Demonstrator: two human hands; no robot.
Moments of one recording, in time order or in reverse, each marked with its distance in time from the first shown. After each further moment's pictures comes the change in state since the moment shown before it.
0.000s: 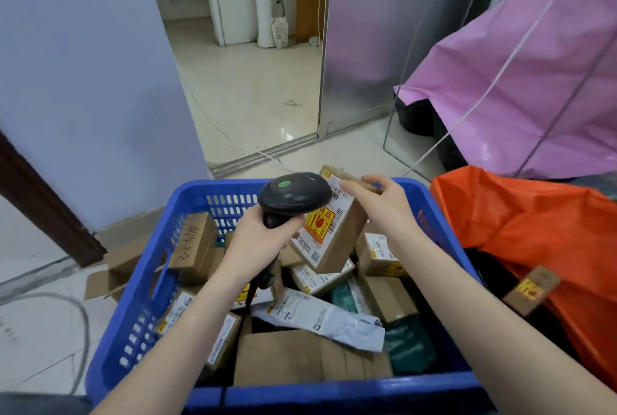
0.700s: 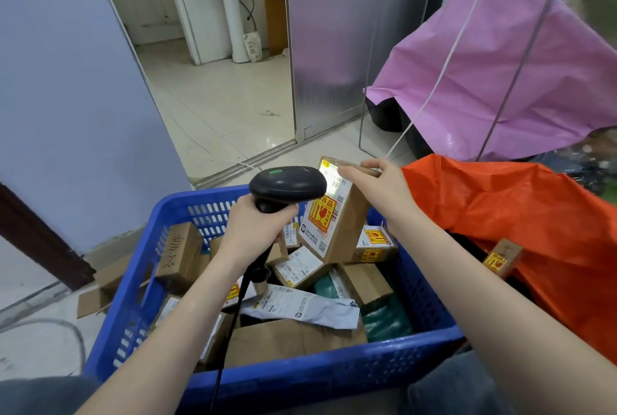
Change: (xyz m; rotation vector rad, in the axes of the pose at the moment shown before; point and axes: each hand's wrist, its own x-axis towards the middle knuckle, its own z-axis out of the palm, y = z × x) left_hand -0.028 0.045 0.029 0.059 -0.010 0.071; right_hand -0.018 -0.003 -0.059 0.017 0.069 -0.091
